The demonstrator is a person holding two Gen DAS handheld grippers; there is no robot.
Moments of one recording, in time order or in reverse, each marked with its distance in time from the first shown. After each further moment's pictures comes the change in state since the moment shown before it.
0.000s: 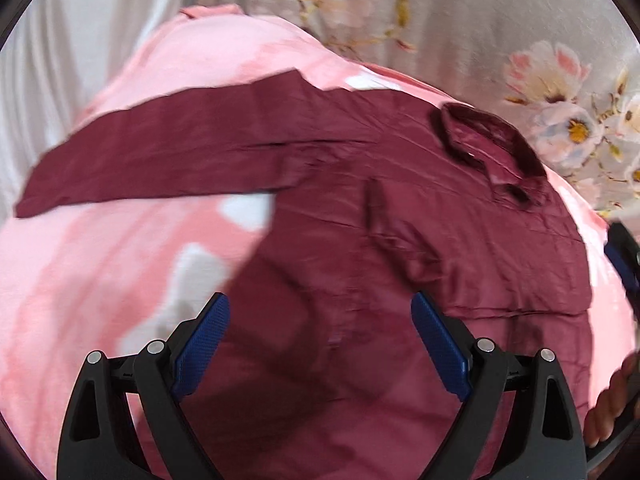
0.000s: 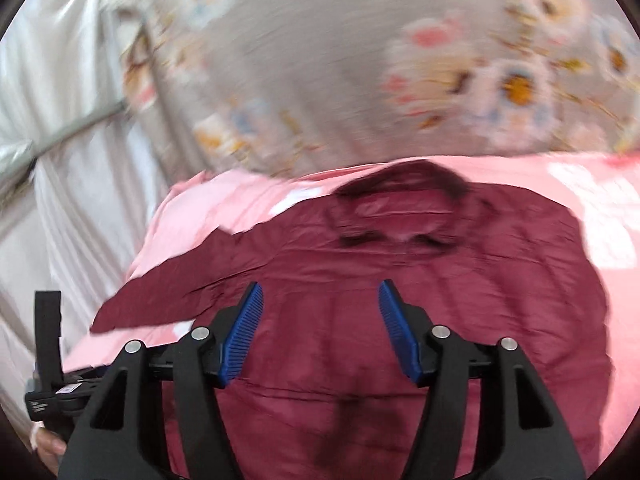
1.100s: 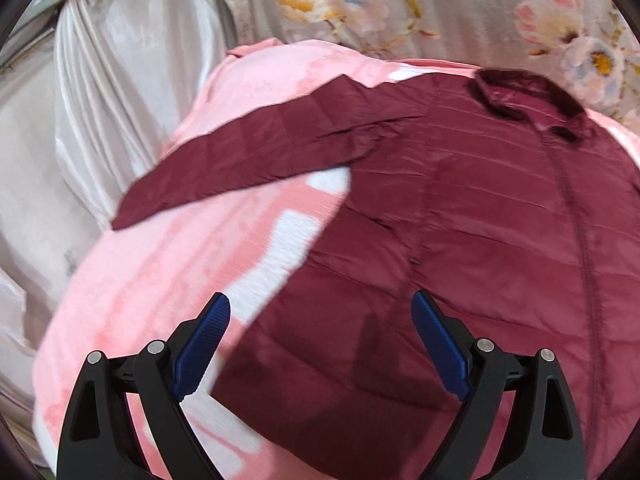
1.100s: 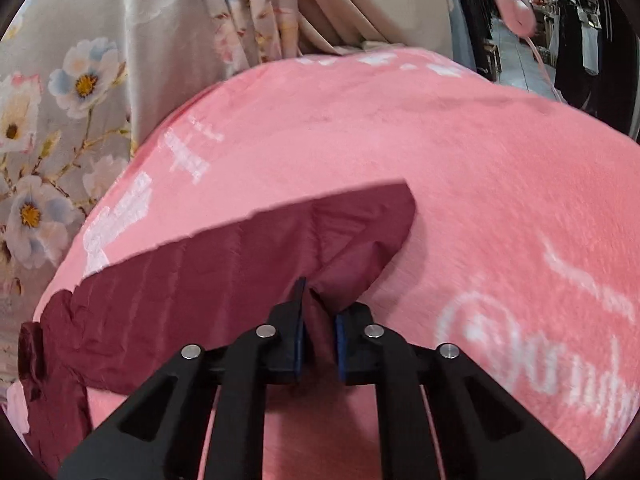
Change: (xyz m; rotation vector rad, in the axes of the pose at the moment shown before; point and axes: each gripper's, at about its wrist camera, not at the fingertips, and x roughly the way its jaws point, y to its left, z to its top) left arm -0.035 0.001 -0.062 0.159 -0.105 0.392; right arm -0.212 -0.360 -0.092 0.686 -0.180 -0.887
